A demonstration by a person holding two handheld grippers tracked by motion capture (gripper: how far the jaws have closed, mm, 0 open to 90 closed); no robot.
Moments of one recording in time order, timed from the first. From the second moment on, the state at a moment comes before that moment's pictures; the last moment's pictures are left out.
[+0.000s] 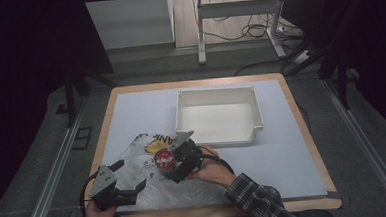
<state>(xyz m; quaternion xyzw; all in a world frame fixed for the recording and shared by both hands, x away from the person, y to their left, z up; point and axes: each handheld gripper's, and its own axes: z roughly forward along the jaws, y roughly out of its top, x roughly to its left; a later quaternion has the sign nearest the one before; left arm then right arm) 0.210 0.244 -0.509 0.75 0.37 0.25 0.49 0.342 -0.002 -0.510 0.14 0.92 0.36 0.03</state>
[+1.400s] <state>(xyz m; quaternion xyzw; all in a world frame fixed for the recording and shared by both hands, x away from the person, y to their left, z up) 0.210 0.245 -0.509 0.75 0.37 0.25 0.49 0.347 0.036 -0.509 0.11 0.95 0.28 0.06</state>
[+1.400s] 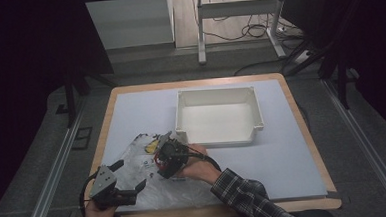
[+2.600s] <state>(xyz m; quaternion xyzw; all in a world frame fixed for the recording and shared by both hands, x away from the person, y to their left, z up) 0.211 0.245 -0.510 0.75 0.37 0.25 0.48 0.348 -0.002 -0.442 0.04 0.94 0.32 0.04</state>
